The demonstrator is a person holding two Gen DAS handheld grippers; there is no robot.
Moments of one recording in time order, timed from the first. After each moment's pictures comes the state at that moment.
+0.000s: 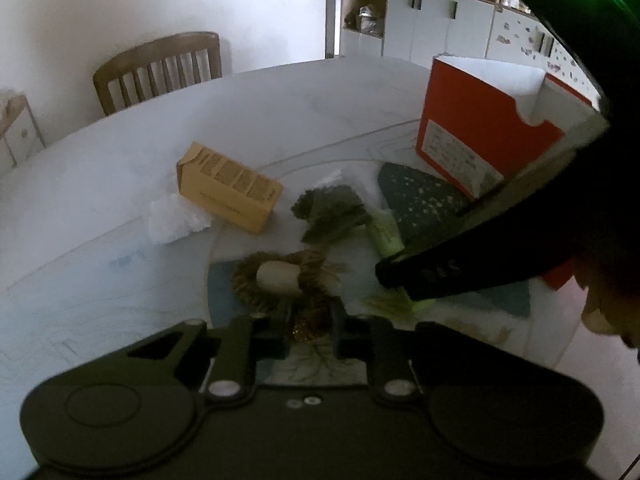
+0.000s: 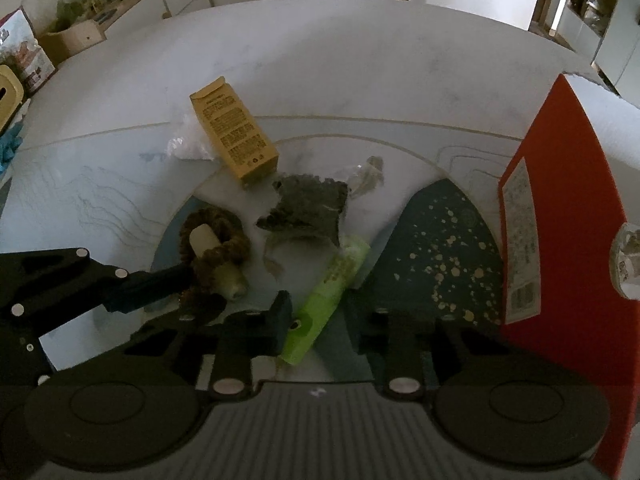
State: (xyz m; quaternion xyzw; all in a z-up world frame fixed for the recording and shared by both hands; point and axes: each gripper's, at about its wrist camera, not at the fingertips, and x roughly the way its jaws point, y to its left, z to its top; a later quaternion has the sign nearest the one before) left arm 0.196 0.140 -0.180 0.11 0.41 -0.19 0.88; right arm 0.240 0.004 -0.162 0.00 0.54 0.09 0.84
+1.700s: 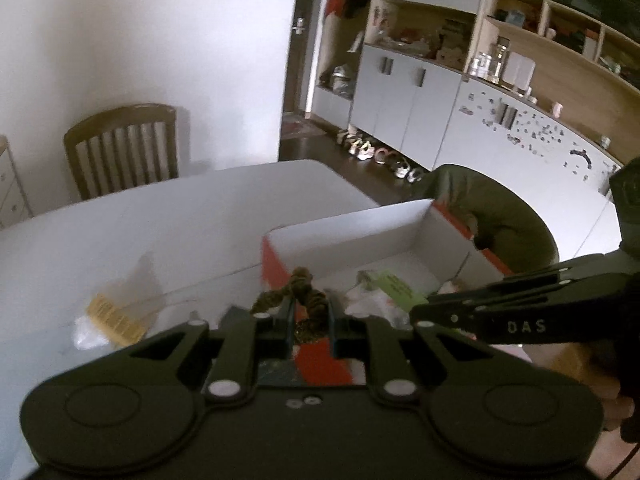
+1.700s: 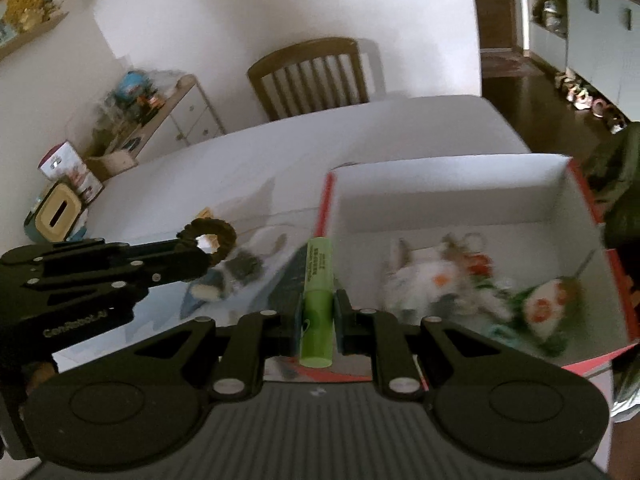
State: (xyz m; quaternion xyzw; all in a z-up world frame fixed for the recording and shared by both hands) left arm 0.151 -0.008 -0.031 0.05 0.35 -0.23 0.91; right arm 0.130 -0.179 -0.033 0.12 0.42 0.11 0.89
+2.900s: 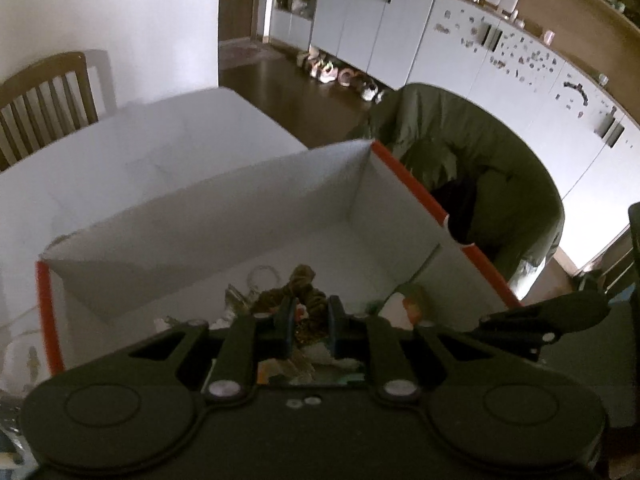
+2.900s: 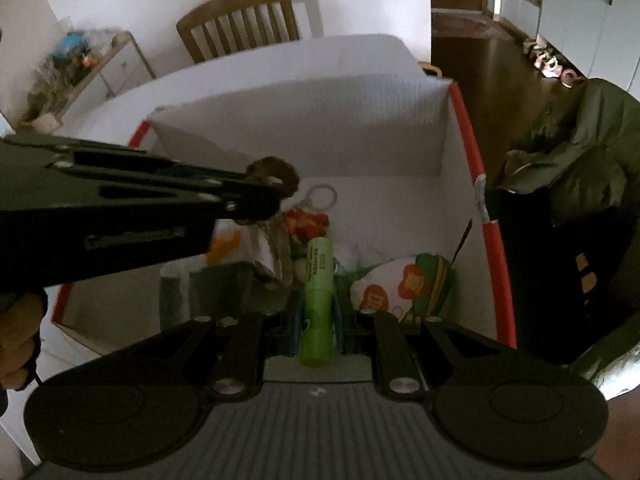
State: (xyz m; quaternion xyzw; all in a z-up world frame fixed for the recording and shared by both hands) left arm 0.245 -0.177 -0.128 0.09 0.46 -0.26 0.84; right arm 0.172 -0.300 -0.122 0.08 0.50 0.07 0.86
